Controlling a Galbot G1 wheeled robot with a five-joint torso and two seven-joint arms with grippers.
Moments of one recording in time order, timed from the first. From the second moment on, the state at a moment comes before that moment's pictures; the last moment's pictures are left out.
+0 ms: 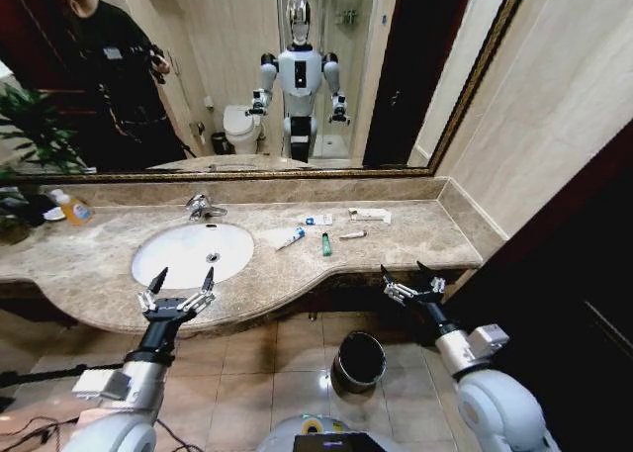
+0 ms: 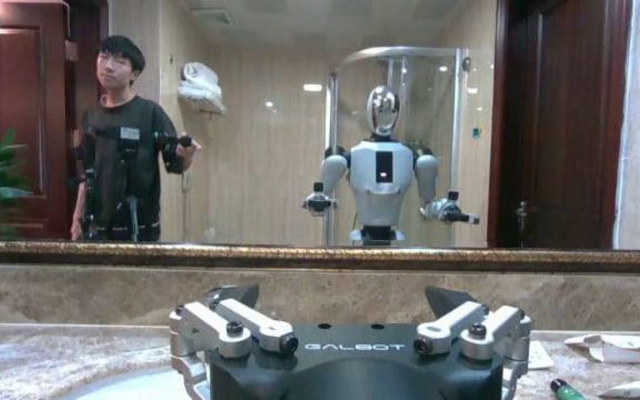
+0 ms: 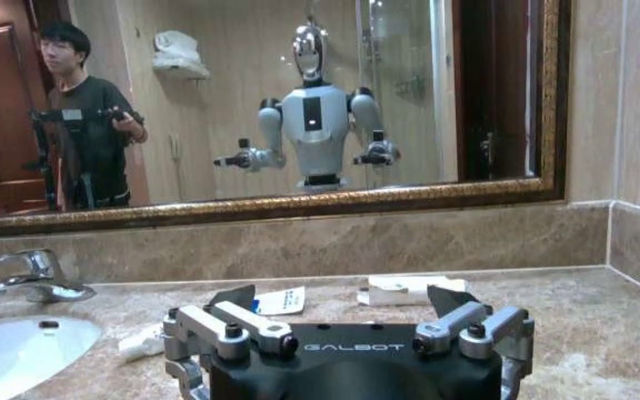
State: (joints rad) left arm 1.84 -1.36 -0.82 -2.47 -0.37 0.04 0.05; right arm -1.69 1.28 0.68 2.39 0.41 -0.21 -0.03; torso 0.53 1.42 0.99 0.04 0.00
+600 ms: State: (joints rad) left arm 1.84 -1.36 -0.82 -2.47 -0.37 0.04 0.05; right arm -1.66 1.26 0.65 2.36 0.42 -0.21 0.00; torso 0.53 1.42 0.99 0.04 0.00
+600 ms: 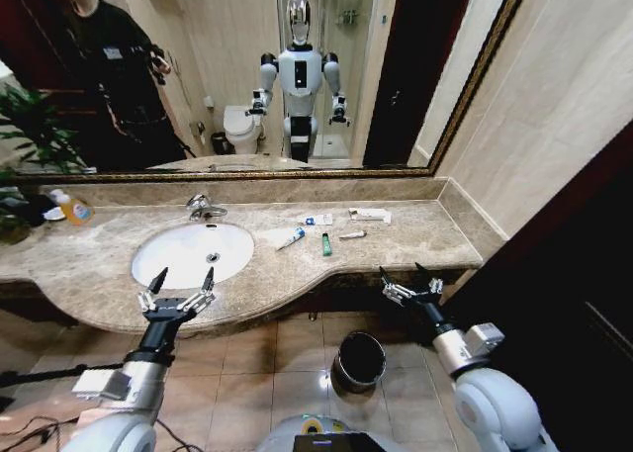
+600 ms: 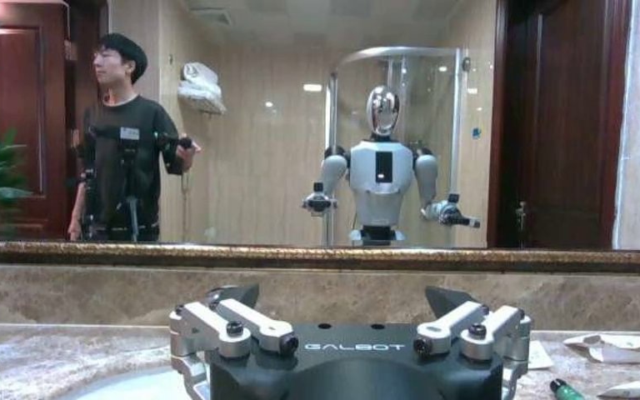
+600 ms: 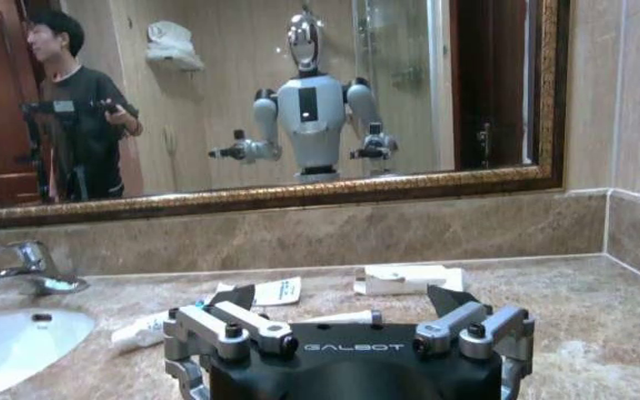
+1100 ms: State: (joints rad) left arm 1.84 -1.36 -0.82 -2.47 -0.37 0.04 0.05; right arm -1.60 1.27 0.63 2.34 0.42 -0.25 0.00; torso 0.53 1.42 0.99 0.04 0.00
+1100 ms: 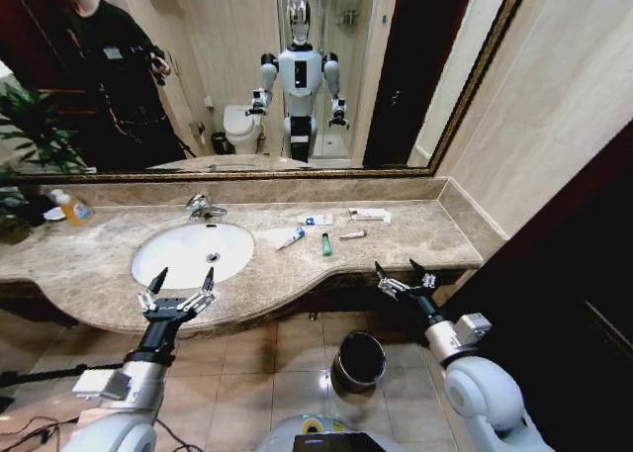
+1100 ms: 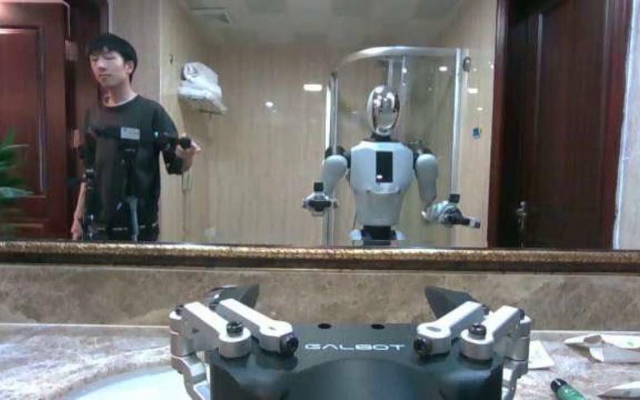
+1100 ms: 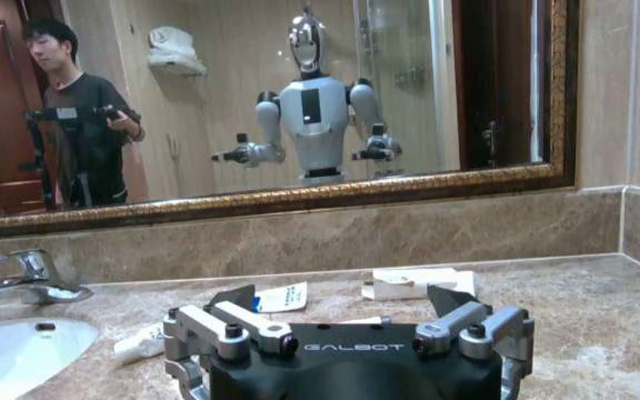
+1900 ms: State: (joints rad) left arm 1.84 -1.36 -0.82 -2.47 -0.37 0.04 0.05; right arm -1.47 1.17 0.63 2.27 0.52 -0.30 0.00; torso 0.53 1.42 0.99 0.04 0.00
